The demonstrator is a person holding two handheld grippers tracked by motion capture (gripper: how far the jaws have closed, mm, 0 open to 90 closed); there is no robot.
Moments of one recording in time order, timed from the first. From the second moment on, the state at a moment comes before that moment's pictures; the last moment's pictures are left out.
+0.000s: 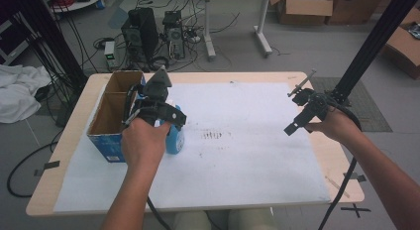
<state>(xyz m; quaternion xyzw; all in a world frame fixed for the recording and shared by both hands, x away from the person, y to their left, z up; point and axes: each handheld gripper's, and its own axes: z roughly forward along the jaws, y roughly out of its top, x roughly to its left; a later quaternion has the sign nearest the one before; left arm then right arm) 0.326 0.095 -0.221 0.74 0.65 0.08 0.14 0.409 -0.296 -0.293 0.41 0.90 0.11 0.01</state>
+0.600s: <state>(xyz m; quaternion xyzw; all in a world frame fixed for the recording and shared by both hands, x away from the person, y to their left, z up) 0.332 0.096 -0.214 0.74 0.65 0.09 0.16 0.408 -0.296 -0.291 0.41 0.90 0.12 0.01</state>
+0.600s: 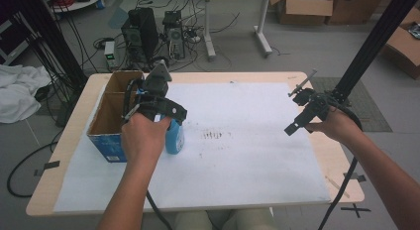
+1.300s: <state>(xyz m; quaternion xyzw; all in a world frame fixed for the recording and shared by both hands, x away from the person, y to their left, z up) 0.365 0.087 -0.206 0.75 0.63 0.09 0.17 0.410 -0.294 -0.286 0.41 0.91 0.11 0.01</state>
